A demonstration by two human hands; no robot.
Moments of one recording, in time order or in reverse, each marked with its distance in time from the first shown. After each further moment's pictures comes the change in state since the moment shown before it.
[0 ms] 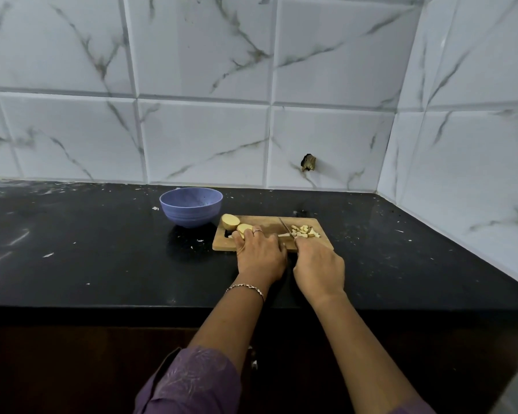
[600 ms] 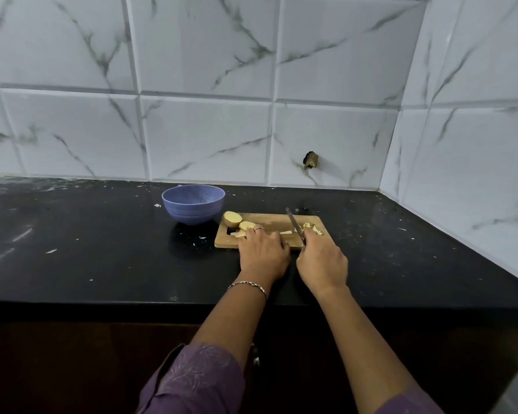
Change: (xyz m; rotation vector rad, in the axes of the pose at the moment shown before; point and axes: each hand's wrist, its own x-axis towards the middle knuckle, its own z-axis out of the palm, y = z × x) left_hand 0.001 0.000 0.000 0.000 0.004 -0.011; right_hand 0.007 -0.001 0.002 0.148 0.039 0.106
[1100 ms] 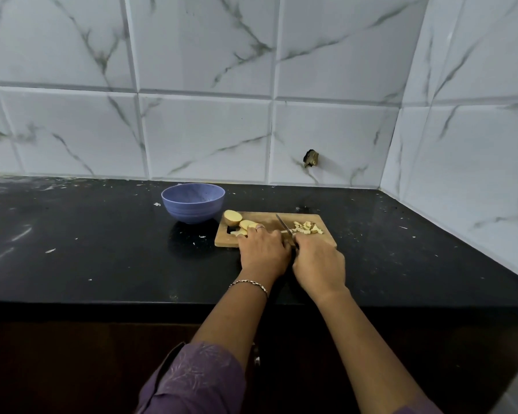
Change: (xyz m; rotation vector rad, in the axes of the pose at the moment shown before) left_hand 0.002 0.001 0.000 0.027 -0.006 0.001; right_hand -0.006 -0.001 -0.002 -0.066 -0.058 -0.132
